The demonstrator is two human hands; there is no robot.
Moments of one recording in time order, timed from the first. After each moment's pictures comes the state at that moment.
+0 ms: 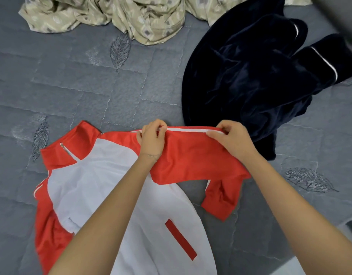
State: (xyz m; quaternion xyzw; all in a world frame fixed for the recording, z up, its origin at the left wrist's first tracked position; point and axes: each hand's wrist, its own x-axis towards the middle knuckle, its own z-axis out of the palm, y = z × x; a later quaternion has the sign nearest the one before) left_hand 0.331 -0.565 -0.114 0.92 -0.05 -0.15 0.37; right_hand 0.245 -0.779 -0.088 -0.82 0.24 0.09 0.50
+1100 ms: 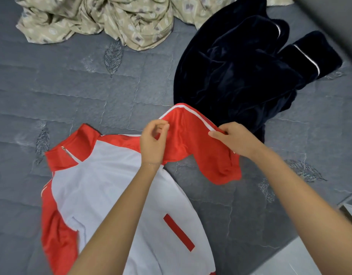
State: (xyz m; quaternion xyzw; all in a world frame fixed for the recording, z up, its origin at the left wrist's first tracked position) left_hand 0.300 -0.589 -0.077 0.82 -0.02 -0.08 0.56; right_hand 0.231 -0.801 -0.044 -0.84 0.21 0.23 0.44
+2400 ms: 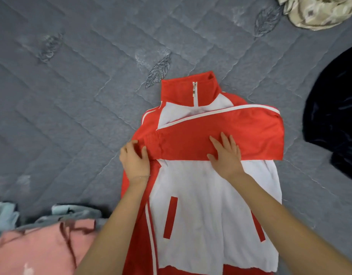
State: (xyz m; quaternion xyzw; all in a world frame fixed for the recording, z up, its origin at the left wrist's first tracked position) left_hand 0.184 -0.196 -0.140 0.89 0.33 0.01 0.32; right_hand 0.213 -0.445 -0.130 -0.93 0.03 0.29 0.22
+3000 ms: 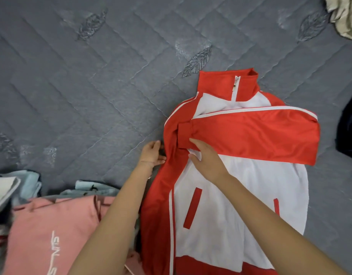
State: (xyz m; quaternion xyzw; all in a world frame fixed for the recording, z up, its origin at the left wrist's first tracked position) left_hand 0.169 -0.138 -0.127 0.61 0.48 -0.21 0.59; right_hand 0.178 -0.318 -0.122 -0.87 -0.09 0.29 0.40
